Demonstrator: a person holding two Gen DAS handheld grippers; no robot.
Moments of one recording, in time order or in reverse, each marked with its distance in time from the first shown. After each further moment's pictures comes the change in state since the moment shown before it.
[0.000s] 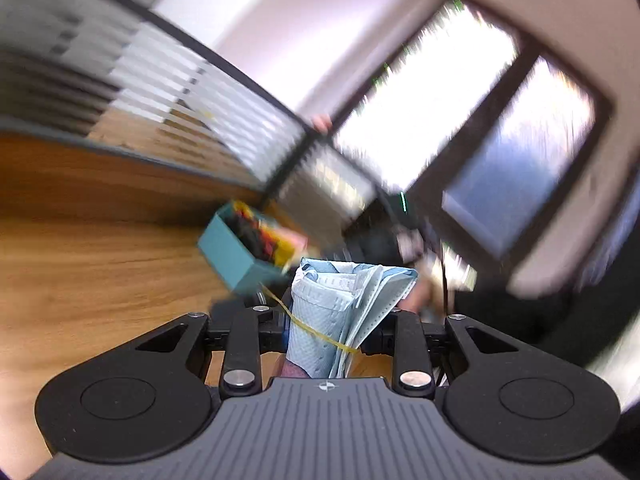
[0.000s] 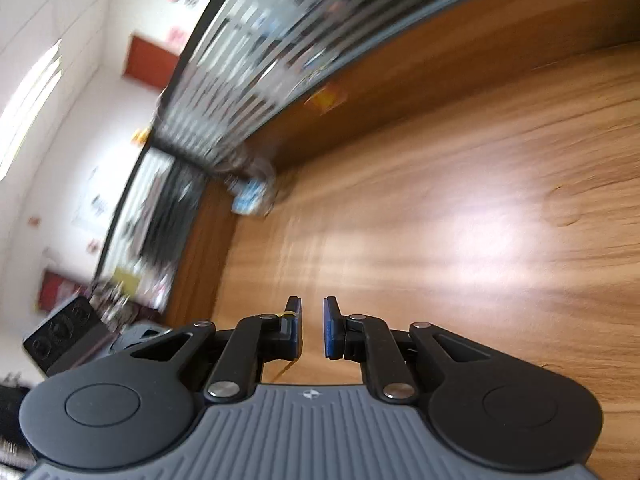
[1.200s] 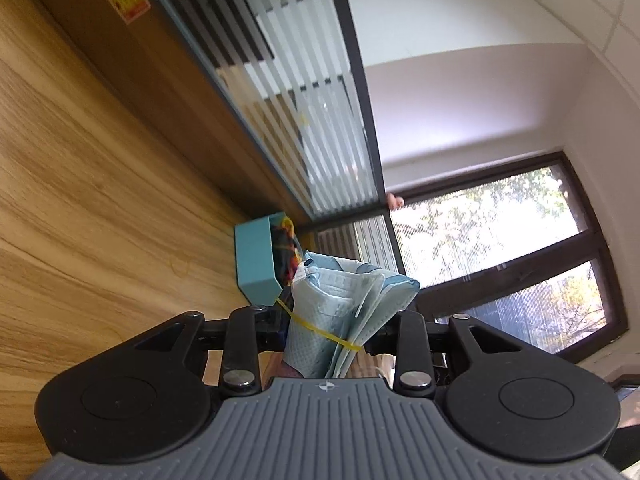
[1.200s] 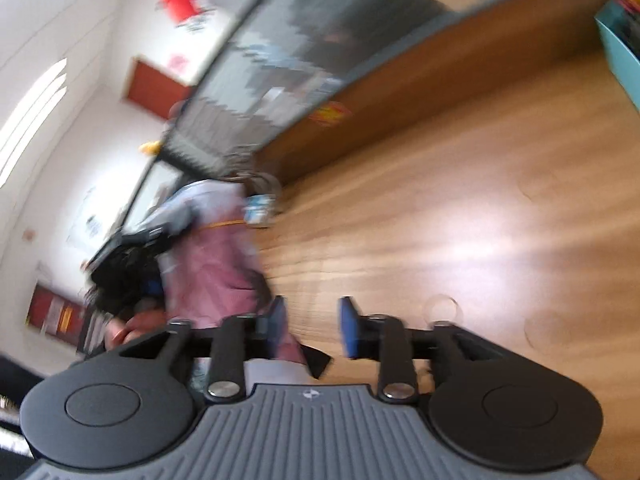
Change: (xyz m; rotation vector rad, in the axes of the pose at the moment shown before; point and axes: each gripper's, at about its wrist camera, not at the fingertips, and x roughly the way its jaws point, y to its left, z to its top) left arm -0.029 0.077 0.003 -0.581 -0.065 0.036; right arm -0.033 0.031 -0.062 -0.110 -0.118 0.063
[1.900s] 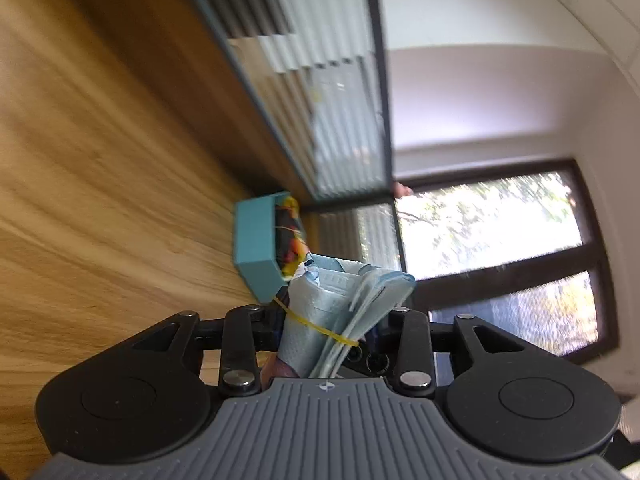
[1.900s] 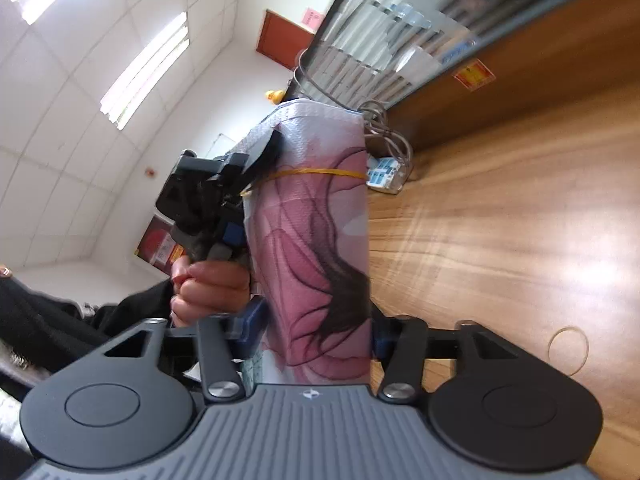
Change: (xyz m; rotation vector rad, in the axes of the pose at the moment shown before) left arm 0.013 0.013 0.008 -0.109 0.027 0.029; right arm 0.076 -0.026 0.001 -0.019 0.139 0.353
